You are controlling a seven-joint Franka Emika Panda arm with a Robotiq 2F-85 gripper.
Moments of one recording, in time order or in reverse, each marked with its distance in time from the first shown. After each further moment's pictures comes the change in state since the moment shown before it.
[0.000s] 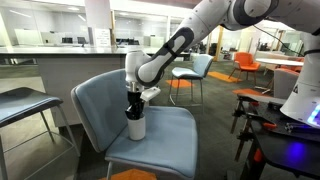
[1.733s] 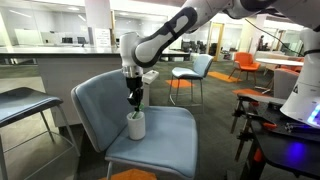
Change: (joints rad) arm 0.010 -0.132 -0.008 -0.017 -0.075 -0.208 -0.092
